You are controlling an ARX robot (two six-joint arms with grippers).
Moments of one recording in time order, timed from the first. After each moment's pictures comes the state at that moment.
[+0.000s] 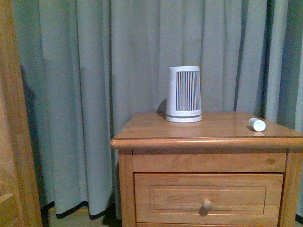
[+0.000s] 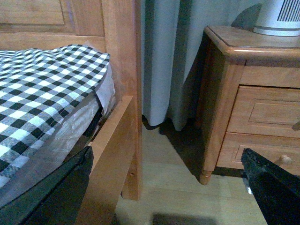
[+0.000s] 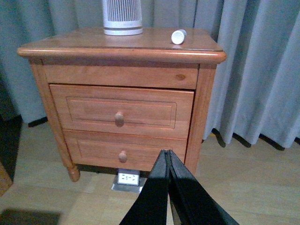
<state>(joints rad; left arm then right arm) -0.01 0.00 0.01 0.00 0.00 0.00 0.00 0.01 0.01 0.00 0.00 0.00</state>
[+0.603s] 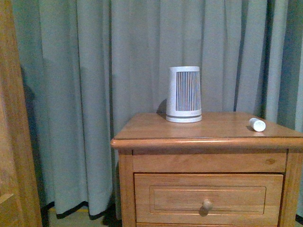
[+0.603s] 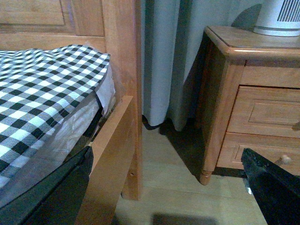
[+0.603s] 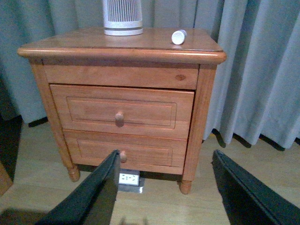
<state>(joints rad) -0.01 0.00 0.01 0.00 0.00 0.00 0.00 0.01 0.01 0.00 0.00 0.00</state>
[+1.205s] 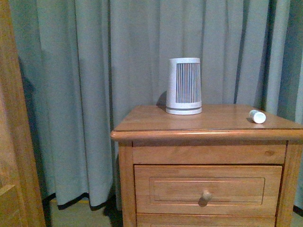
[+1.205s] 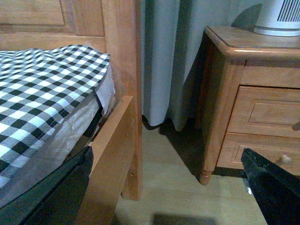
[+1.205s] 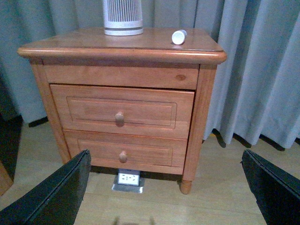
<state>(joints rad) -0.01 0.00 0.01 0.00 0.00 0.00 0.00 0.01 0.01 0.00 0.00 0.00</state>
